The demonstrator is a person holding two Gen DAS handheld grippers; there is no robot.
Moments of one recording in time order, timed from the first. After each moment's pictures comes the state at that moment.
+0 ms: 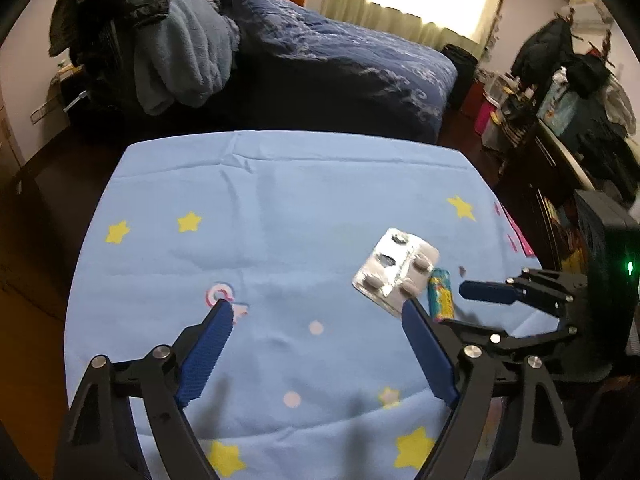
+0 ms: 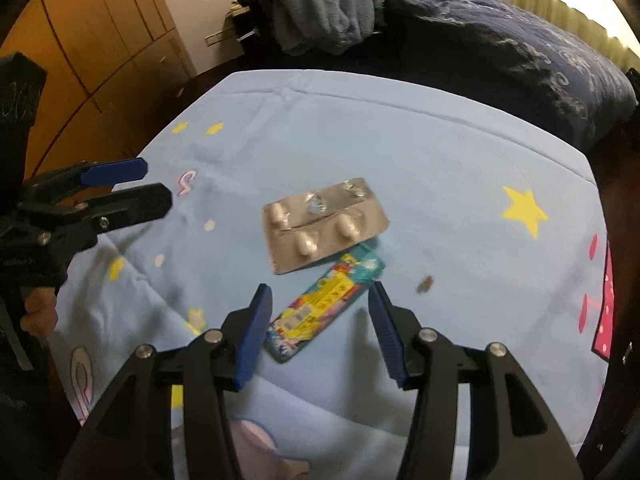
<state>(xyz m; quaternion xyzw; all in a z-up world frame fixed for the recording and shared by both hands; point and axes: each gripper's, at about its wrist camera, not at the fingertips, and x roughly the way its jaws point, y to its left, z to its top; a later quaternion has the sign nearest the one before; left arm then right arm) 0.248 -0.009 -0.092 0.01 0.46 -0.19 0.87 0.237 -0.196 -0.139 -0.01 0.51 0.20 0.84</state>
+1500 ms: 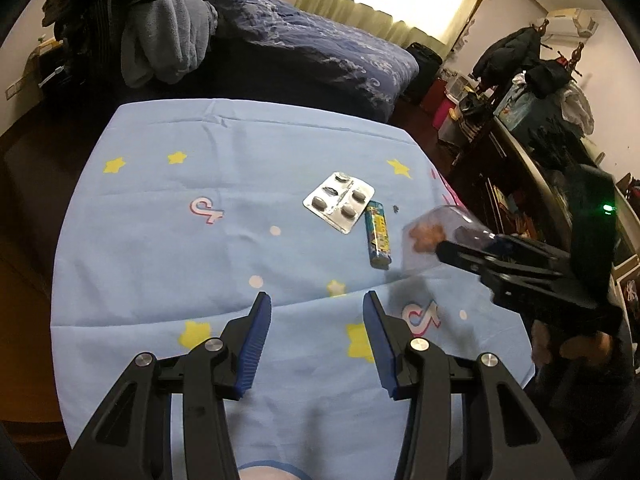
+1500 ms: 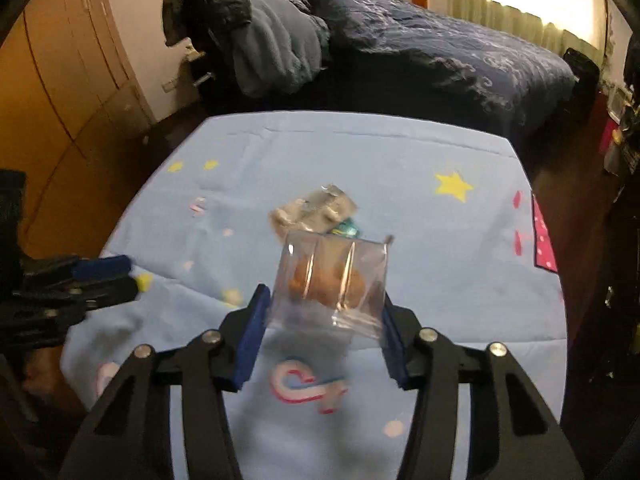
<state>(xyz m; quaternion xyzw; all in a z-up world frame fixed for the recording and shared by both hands) 0.169 0.024 -0.083 -0.04 0.47 -0.26 0.84 0.159 -0.211 -0.092 0.04 0.46 0.10 0.88</state>
